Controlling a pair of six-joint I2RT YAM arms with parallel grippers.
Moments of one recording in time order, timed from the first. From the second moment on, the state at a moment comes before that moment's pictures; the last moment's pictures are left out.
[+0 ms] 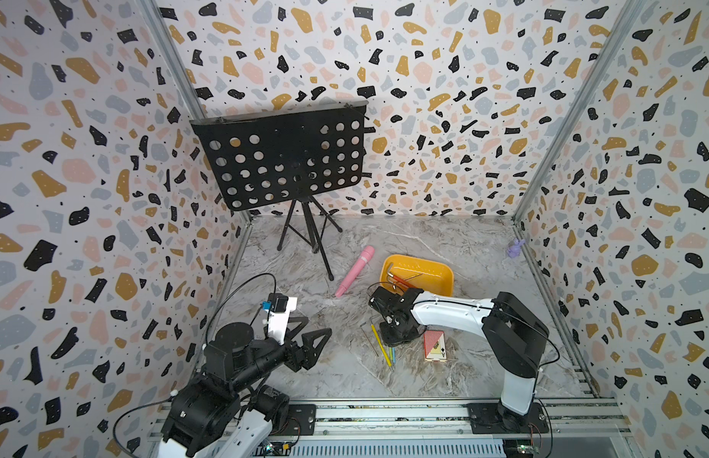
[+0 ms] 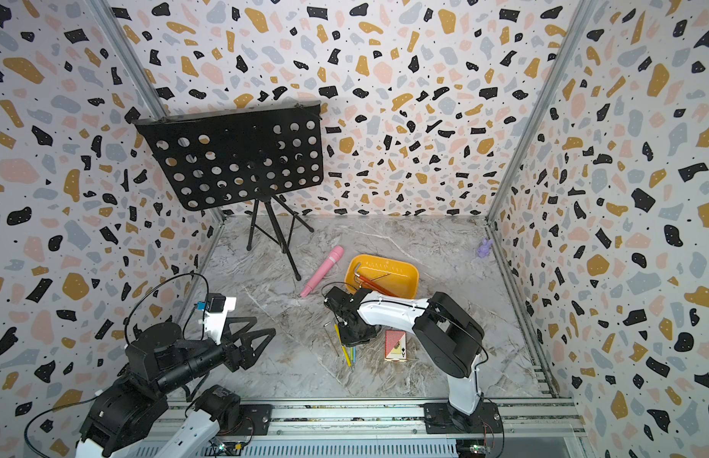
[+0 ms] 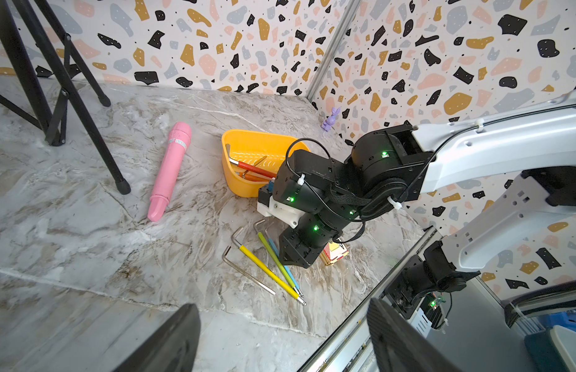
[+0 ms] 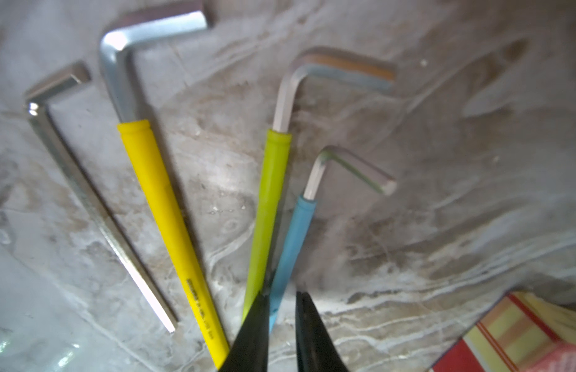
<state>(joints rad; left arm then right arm) -0.41 0.35 0.84 -0.87 0.38 -0.30 0.97 1.88 1.25 -0.81 -0.05 0.70</state>
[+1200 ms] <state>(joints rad) -0.41 0.35 0.84 -0.87 0.38 -0.30 0.98 1.92 1.29 -0.86 0.02 0.68</state>
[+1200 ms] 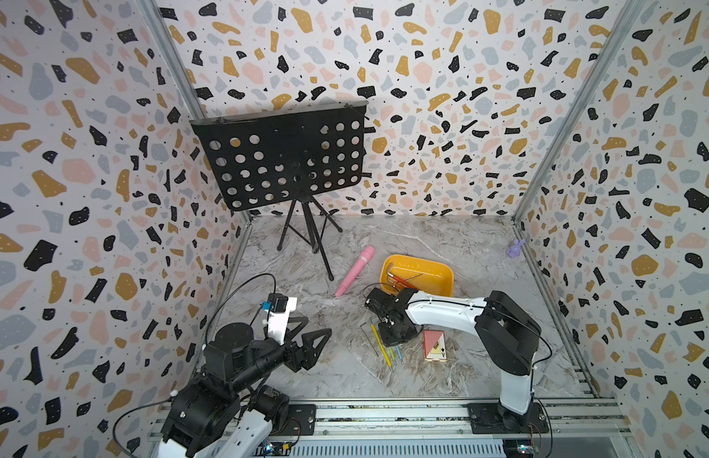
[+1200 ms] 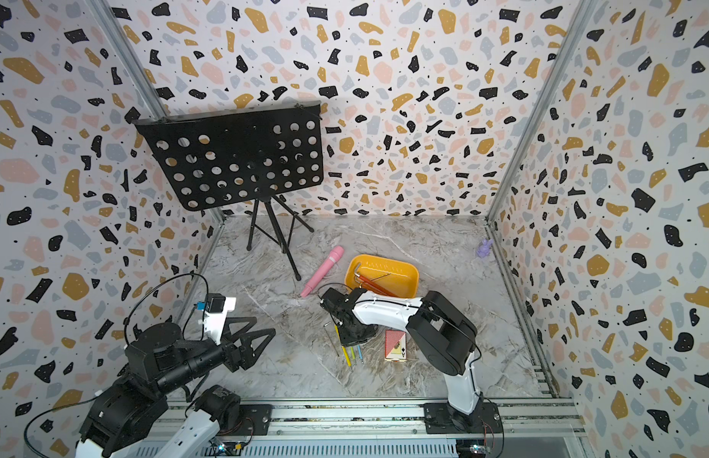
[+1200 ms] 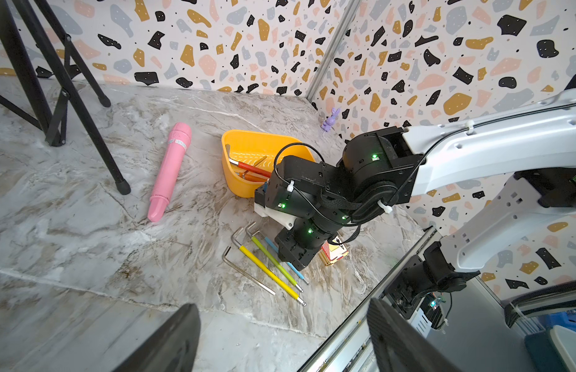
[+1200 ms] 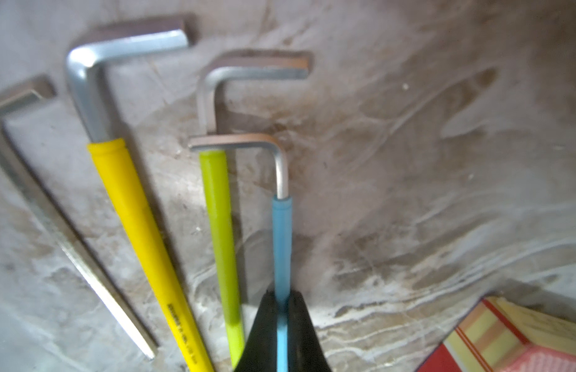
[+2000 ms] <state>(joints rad) -0.41 0.35 0.84 -0.87 0.38 -0.30 0.96 1.69 1.34 -0.93 0.12 0.42</state>
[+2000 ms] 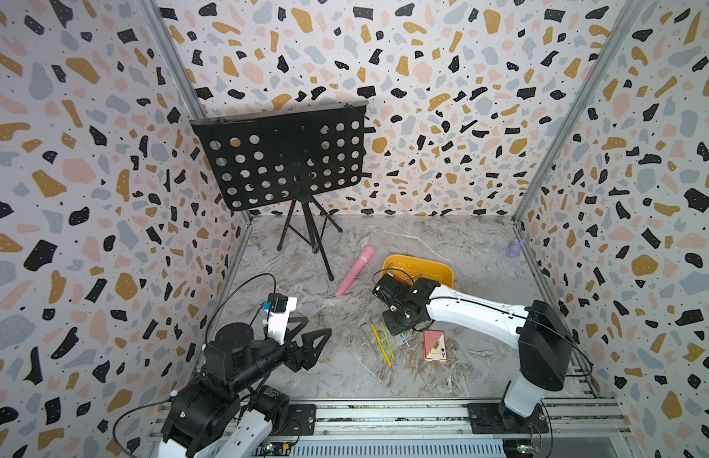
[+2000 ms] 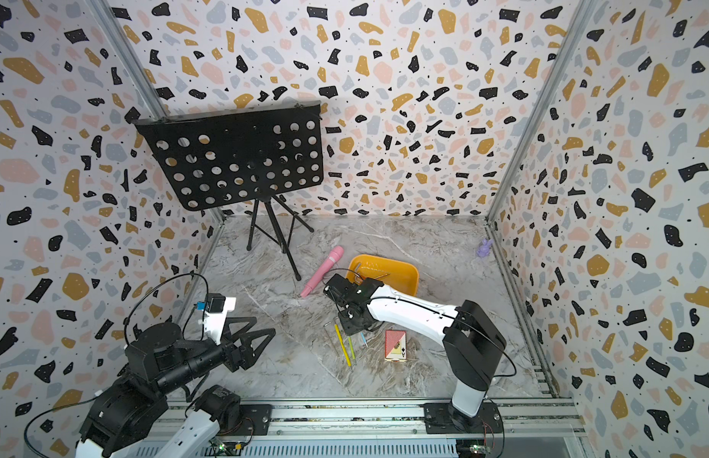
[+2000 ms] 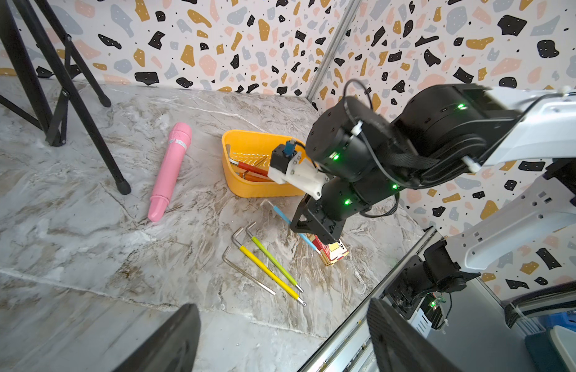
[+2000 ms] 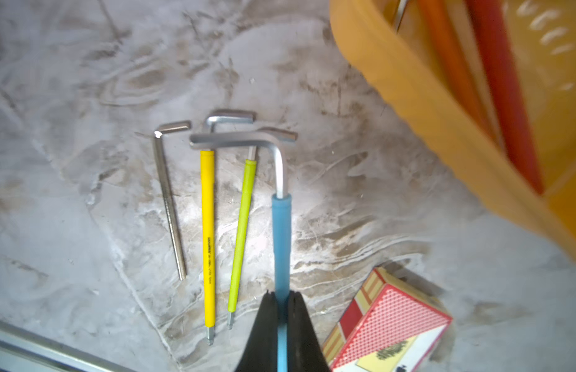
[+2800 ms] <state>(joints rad) -0.41 0.35 0.84 -0.87 0.38 -0.30 0.48 2.02 1.71 -0.99 -0.05 -0.43</state>
